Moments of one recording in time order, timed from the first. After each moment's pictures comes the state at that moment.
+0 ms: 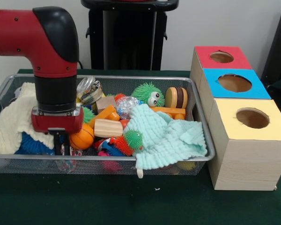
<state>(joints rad) -0.82 -0.39 0.50 1.46 -0.83 0.39 1.83</state>
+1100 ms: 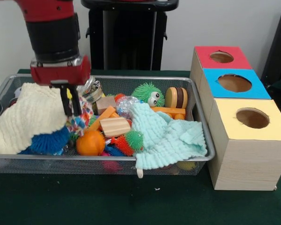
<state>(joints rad) -0.90 -0.61 0.64 1.59 -0.55 0.65 1.83</state>
